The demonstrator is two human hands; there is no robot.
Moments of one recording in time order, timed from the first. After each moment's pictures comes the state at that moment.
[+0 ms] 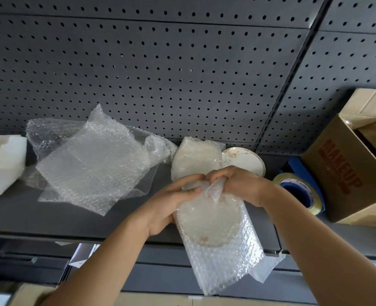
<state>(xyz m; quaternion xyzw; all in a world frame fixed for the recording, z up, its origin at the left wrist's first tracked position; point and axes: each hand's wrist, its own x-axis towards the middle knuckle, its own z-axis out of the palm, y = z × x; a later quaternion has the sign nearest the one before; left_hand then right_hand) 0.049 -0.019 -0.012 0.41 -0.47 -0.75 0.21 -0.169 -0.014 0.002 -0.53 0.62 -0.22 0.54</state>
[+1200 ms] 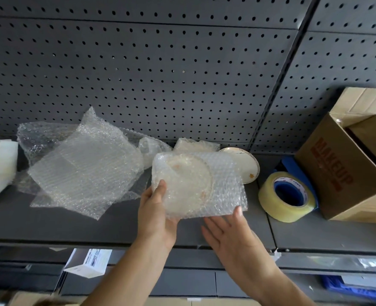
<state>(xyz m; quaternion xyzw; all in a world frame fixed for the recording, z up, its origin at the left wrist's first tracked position) 0.029 0.010 -0.019 0.47 -0.12 -0.71 0.52 -0.111 0.109 -0.024 -0.15 0.41 -0.58 0.69</state>
